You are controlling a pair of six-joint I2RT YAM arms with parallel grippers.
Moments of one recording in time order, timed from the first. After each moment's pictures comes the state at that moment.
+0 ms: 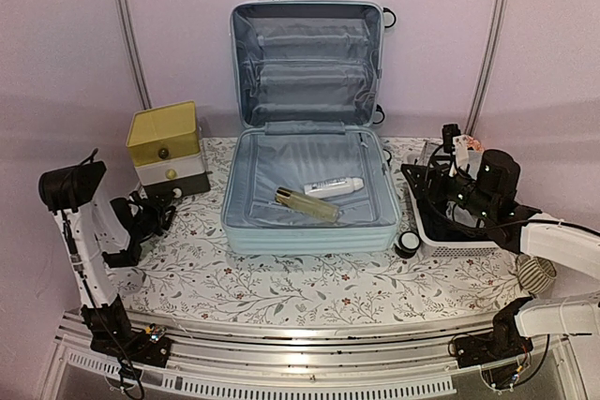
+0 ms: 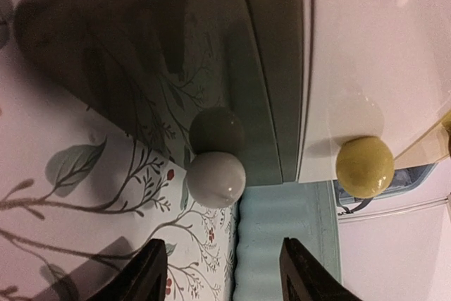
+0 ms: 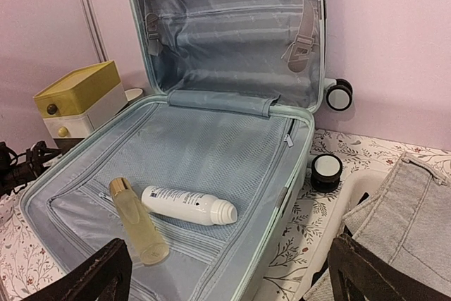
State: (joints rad) left arm 0.21 2.13 0.45 1.47 0.56 -1.25; right arm 0.41 1.07 0.56 0.38 -0.13 0.14
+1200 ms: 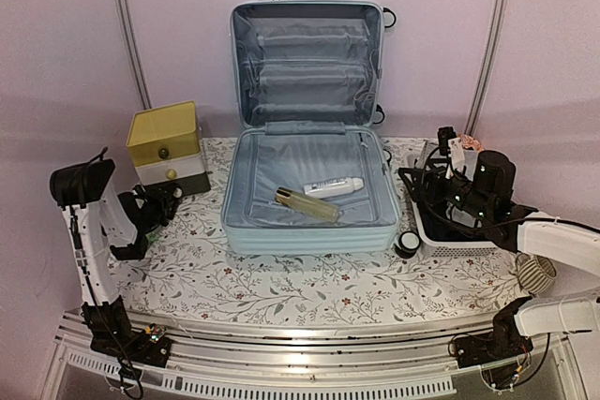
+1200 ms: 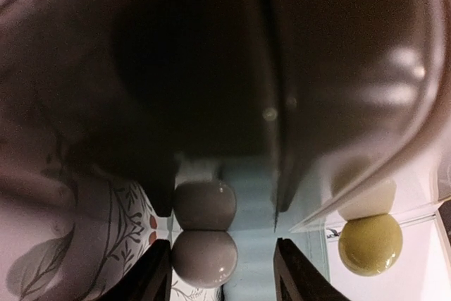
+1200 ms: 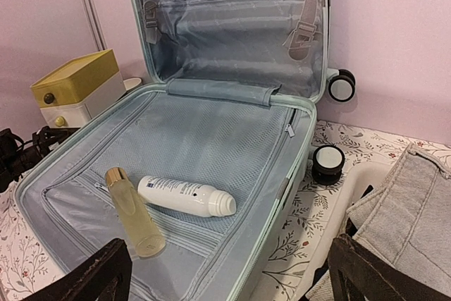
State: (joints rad) left arm 0.17 2.24 0.59 1.53 0.49 -1.33; right arm 0.41 1.10 0.56 0.38 -0.14 0.12
